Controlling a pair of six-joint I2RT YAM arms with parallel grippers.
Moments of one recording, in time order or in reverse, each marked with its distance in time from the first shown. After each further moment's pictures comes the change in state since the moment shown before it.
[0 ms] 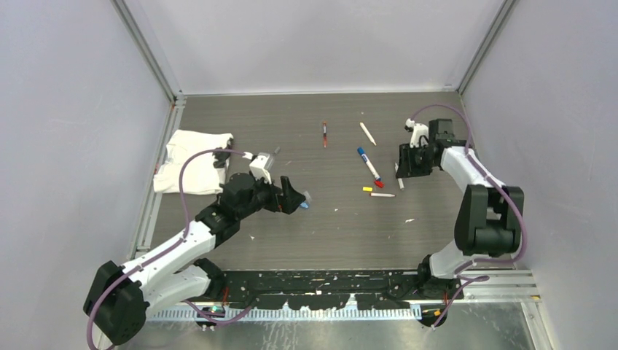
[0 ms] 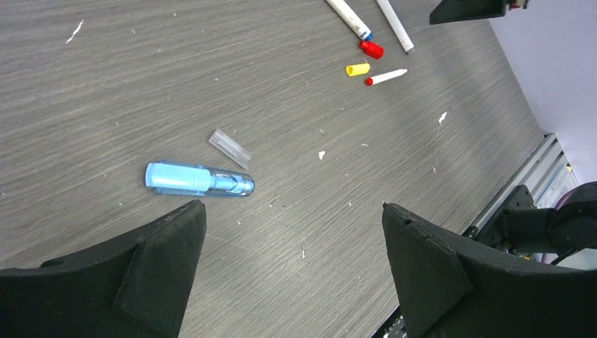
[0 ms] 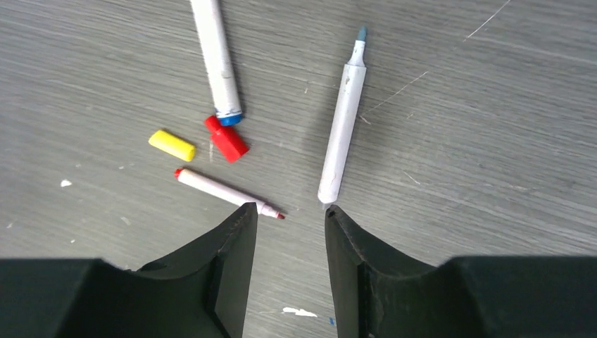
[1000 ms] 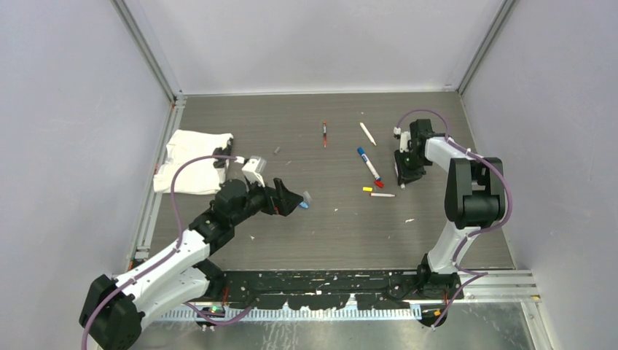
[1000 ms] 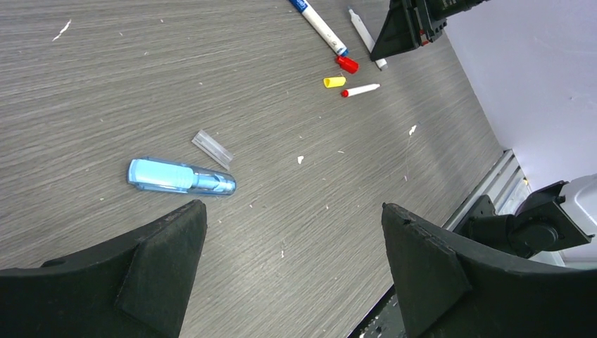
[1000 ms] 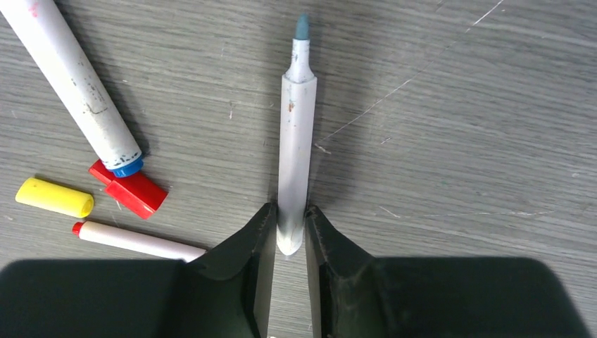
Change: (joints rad) left arm 0.011 -0.109 -0.073 0.032 0.014 -0.079; right arm 0.090 0.294 0.114 -0.047 0.274 0.026
